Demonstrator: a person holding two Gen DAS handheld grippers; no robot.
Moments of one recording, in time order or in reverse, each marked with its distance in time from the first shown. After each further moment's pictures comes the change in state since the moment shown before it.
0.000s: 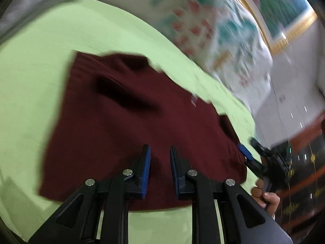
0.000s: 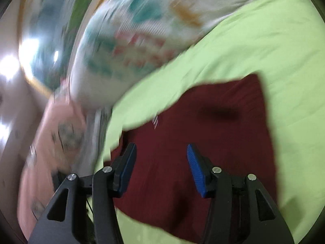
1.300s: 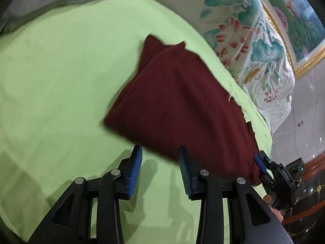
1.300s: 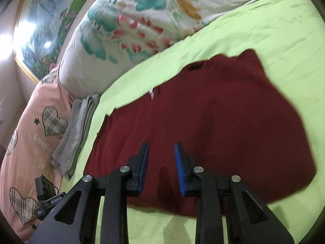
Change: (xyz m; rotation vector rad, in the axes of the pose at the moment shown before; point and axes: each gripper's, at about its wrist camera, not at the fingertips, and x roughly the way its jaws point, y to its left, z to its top) left arm -0.065 0.062 -0.086 -0.229 -0.074 0.162; right arm 0.008 0.027 -0.061 -0.032 -0.049 -0.129
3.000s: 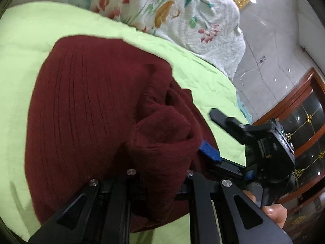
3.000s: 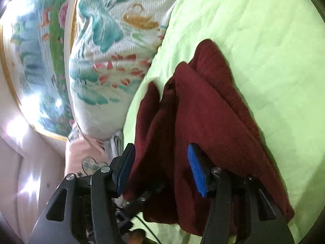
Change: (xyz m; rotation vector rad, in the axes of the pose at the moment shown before) left arm 0.162 -0.250 -0.017 0.434 0.153 -0.257; right arm -0.009 -0.106 0.038 0.440 -0.016 0.262
